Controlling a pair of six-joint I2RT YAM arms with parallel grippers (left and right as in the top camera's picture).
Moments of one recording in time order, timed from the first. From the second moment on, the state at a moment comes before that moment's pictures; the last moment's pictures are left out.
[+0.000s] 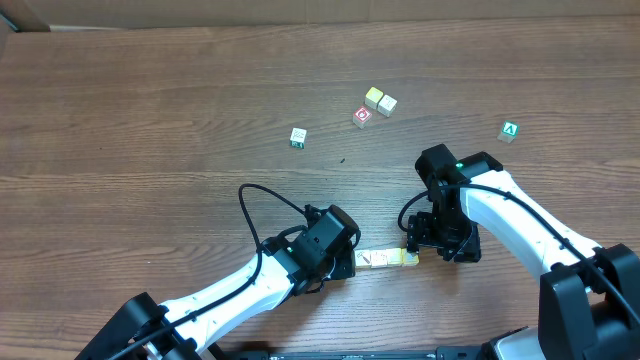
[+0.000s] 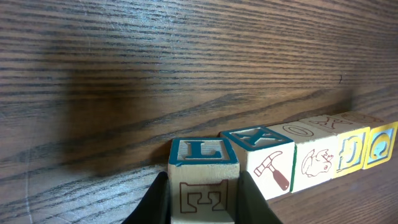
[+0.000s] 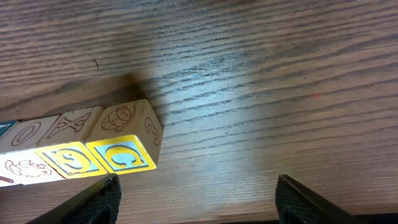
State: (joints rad) left arm -0.83 1.47 0.66 -0.33 0.09 -0.91; right arm 0.36 1.63 1.01 -1.18 -0.12 0.49
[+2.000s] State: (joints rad) left arm -0.84 1.37 0.65 -0.50 -0.01 -0.89; right arm 0.36 1.63 1.01 -1.17 -0.12 0.49
